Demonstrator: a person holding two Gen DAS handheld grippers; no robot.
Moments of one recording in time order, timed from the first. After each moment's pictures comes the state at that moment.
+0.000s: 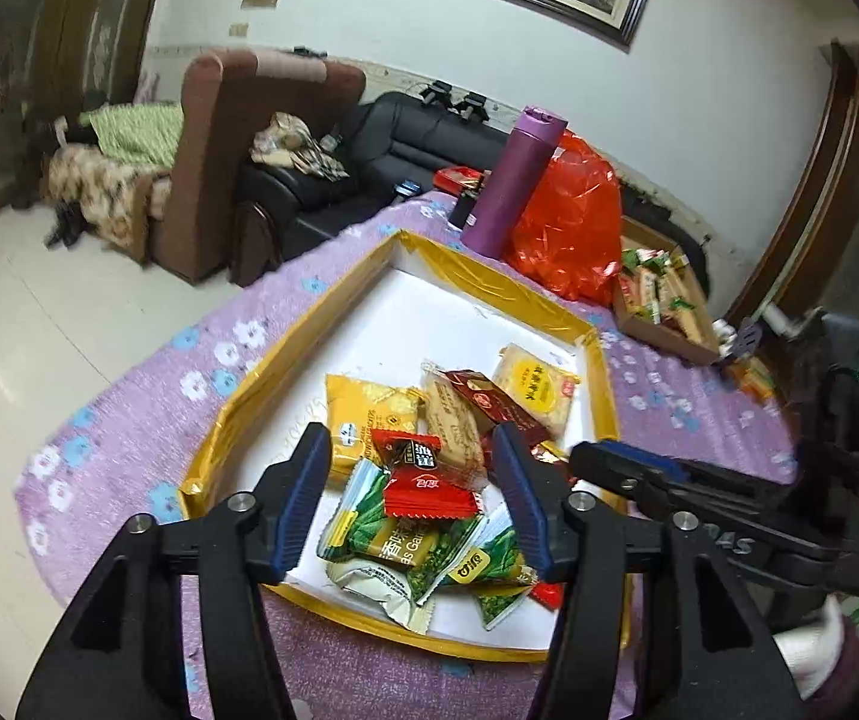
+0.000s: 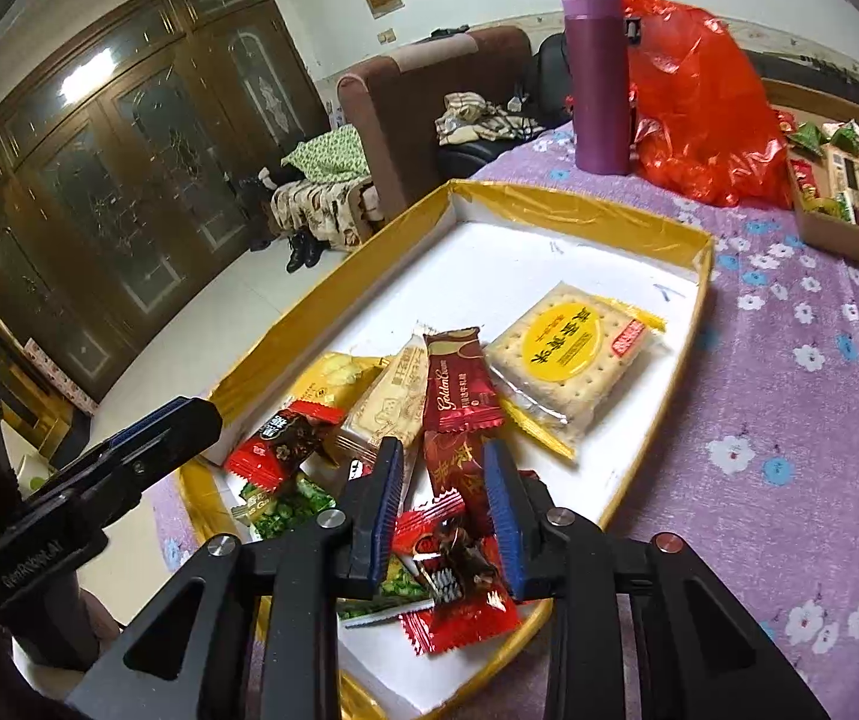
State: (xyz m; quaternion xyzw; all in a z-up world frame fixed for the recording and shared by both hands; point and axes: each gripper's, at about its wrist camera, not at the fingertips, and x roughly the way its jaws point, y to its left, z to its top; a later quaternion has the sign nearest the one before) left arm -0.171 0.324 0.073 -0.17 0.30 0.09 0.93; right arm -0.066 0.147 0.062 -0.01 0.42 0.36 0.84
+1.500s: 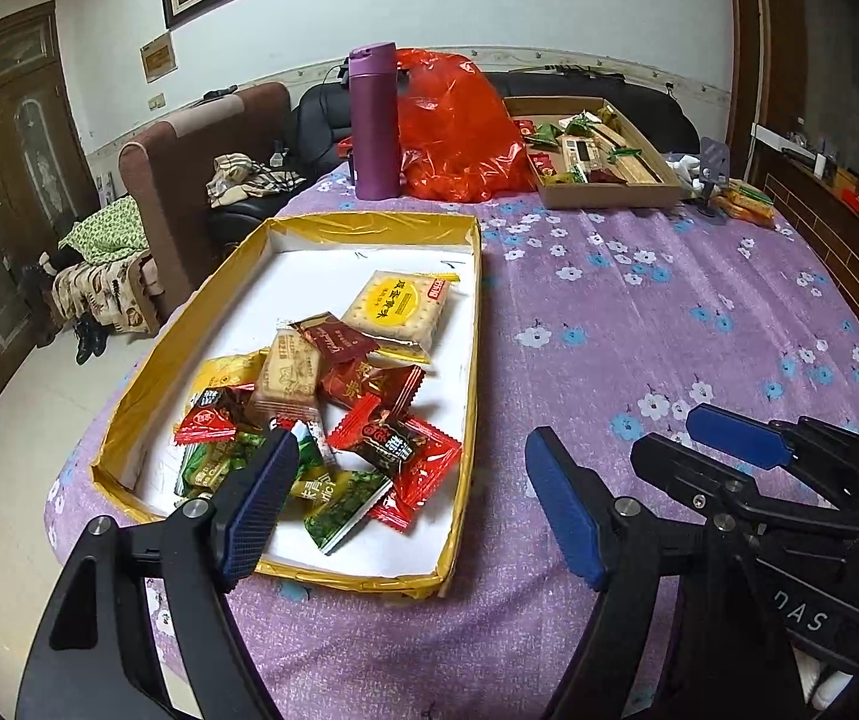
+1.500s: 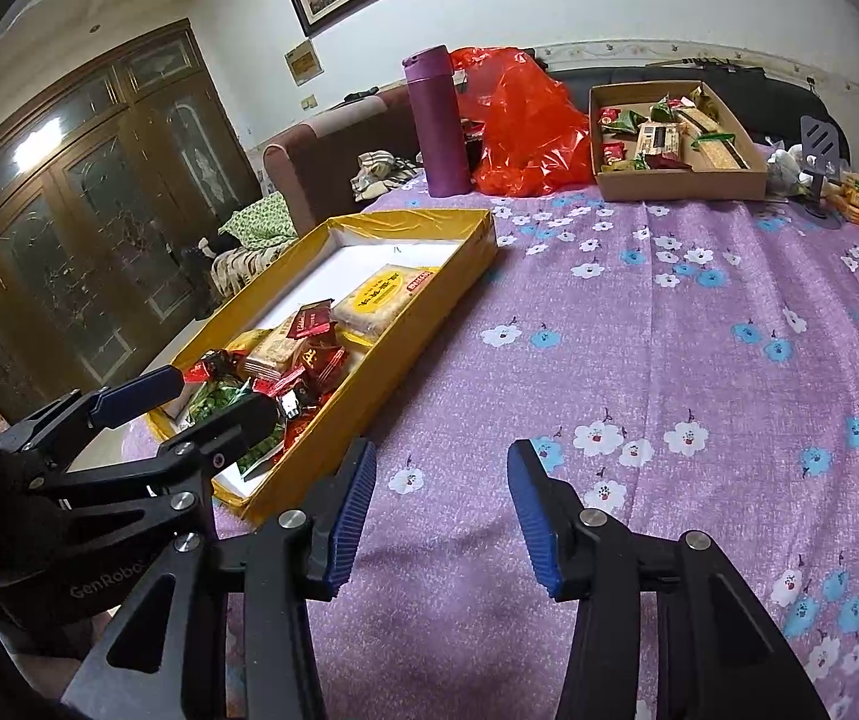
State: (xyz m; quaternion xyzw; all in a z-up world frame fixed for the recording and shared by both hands) left arm -0.159 0.171 0.077 0.01 0.37 0.08 0.93; right arm -0.130 0.009 0.057 0.04 0.38 0.28 0.88
